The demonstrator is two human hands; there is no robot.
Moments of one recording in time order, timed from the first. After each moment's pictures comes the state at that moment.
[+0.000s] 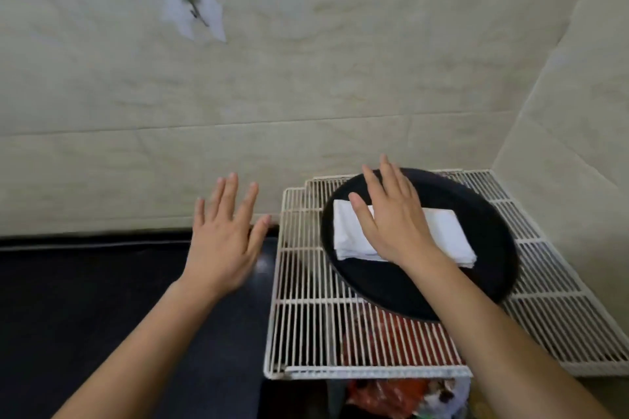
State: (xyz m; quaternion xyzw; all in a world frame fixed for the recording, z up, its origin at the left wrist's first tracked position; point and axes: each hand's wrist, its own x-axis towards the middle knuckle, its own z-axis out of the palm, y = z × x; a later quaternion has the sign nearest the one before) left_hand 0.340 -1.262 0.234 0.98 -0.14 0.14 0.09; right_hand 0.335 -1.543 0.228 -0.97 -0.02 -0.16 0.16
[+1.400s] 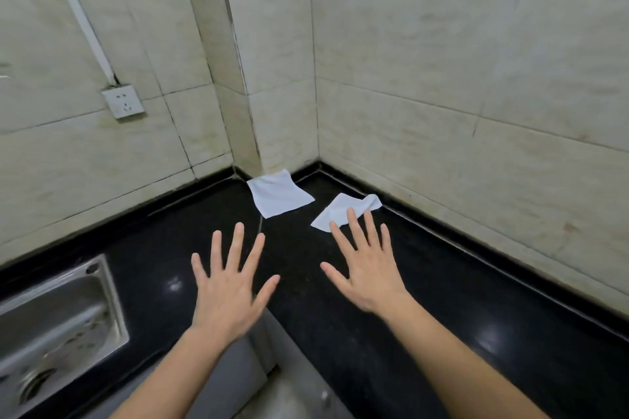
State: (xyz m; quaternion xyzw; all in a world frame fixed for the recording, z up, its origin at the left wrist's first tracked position) left_hand 0.074 -0.322 0.154 0.94 0.32 0.08 -0.06; right_hand 0.278 -0.485 0.141 -0.87 -0.48 -0.08 0.09
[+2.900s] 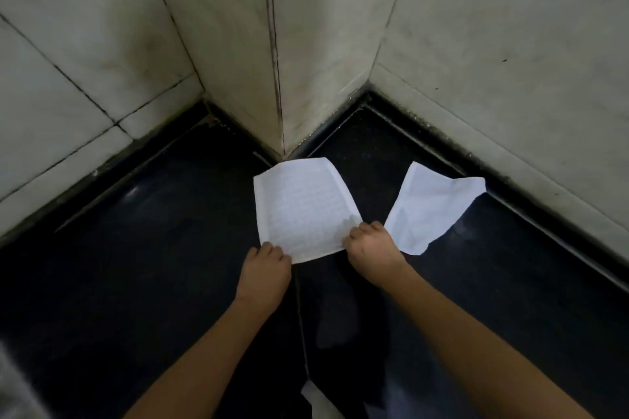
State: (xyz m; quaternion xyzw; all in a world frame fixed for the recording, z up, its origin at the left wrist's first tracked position) left_hand 0.281 0.060 -0.070 0.99 0.13 -0.04 0.05; right_hand 0.458 -0.105 -0.055 -0.82 -0.56 0.07 -0.09
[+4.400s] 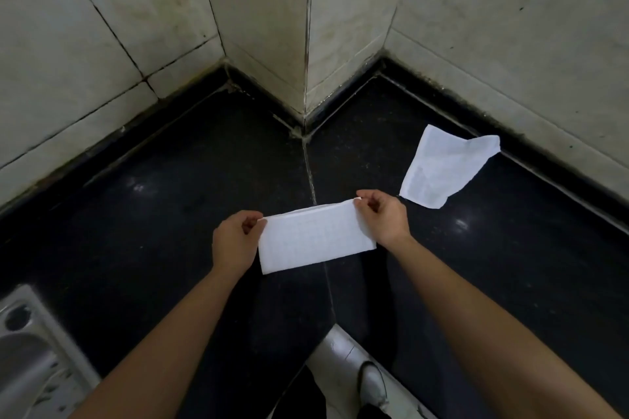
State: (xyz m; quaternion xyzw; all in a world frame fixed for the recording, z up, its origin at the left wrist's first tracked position) left_hand 0.203 0.099 -0.068 0.78 0.44 0.10 0.43; right_hand 0.396 -0.105 -0.066 -0.88 -0.10 0.22 0.42
